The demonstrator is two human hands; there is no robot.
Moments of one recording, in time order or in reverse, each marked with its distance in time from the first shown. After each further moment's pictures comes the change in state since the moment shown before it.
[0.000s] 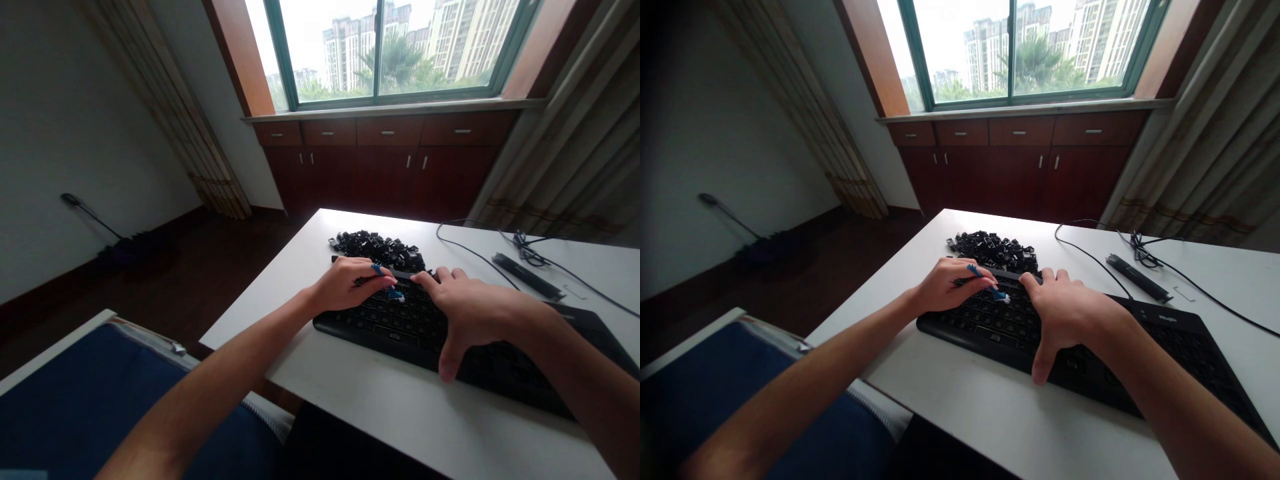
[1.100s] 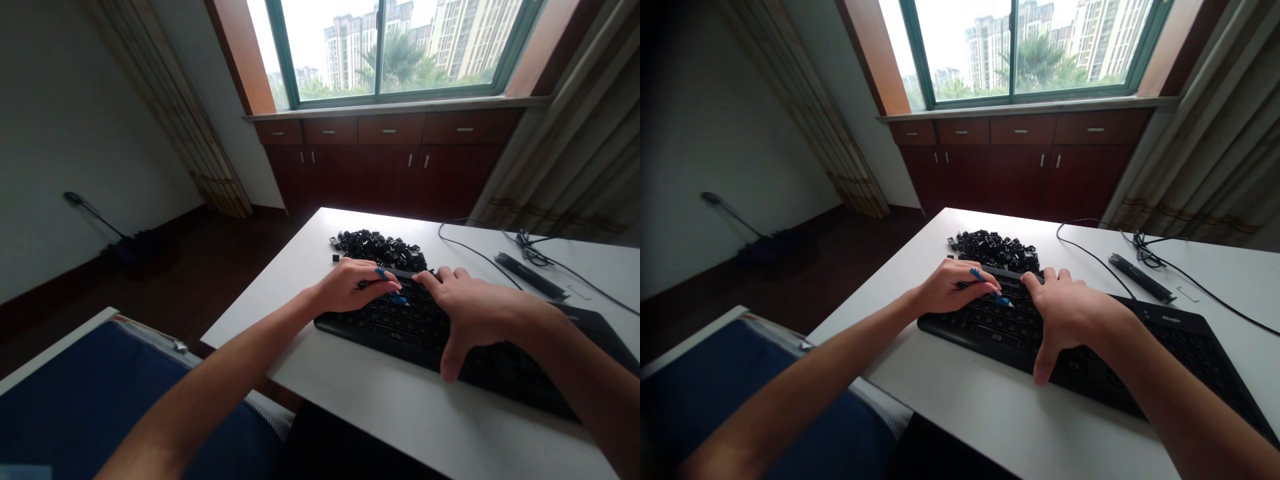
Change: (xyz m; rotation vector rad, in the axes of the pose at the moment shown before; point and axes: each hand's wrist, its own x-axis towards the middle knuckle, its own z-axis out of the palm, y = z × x) left_hand -0.001 0.001 0.000 -0.050 -0.055 -0.012; right_hand 0.002 0.000 0.001 -0.008 0.008 -0.011
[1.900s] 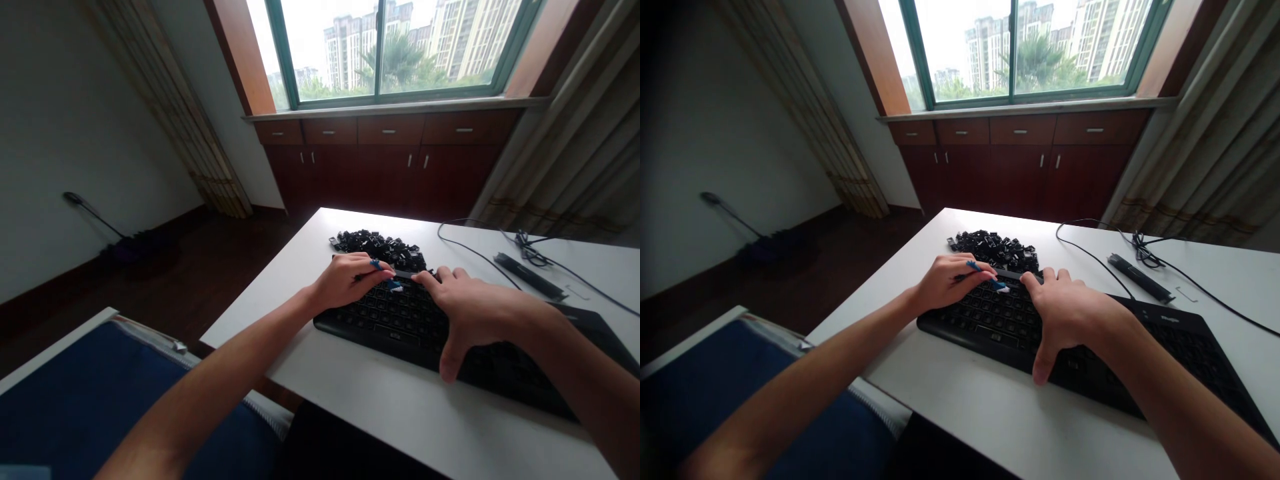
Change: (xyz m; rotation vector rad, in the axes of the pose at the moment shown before) left_hand 0.001 -0.005 0.000 0.113 0.131 0.045; right_hand 0.000 -0.001 0.000 -0.002 0.000 0.005
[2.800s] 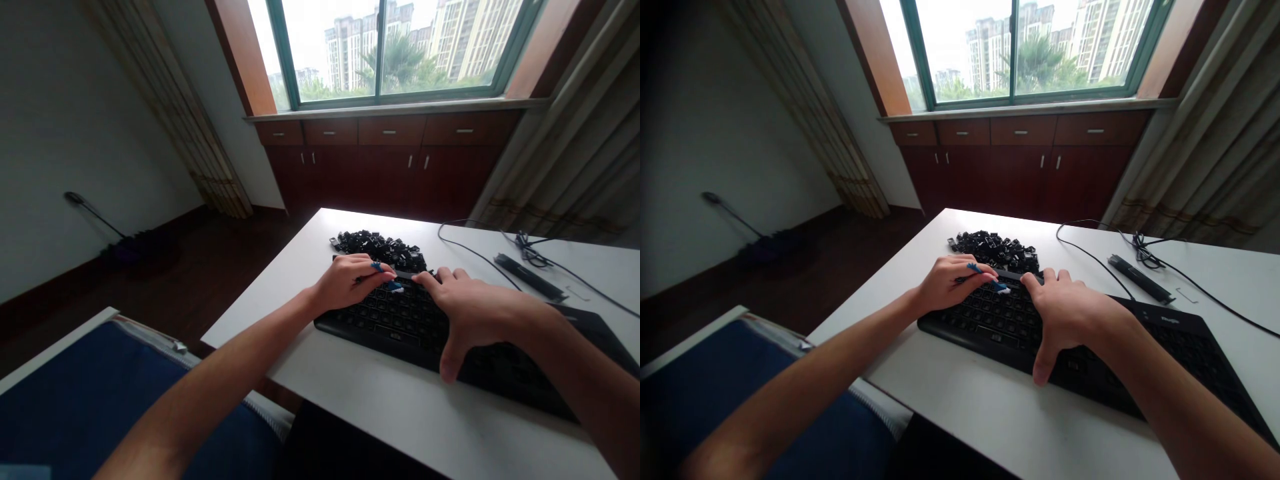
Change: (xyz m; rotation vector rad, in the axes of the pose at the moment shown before) left_hand -0.001 -0.001 0.002 -0.008 0.019 0.033; right_hand -0.001 0.001 0.000 -0.001 -0.004 0.004
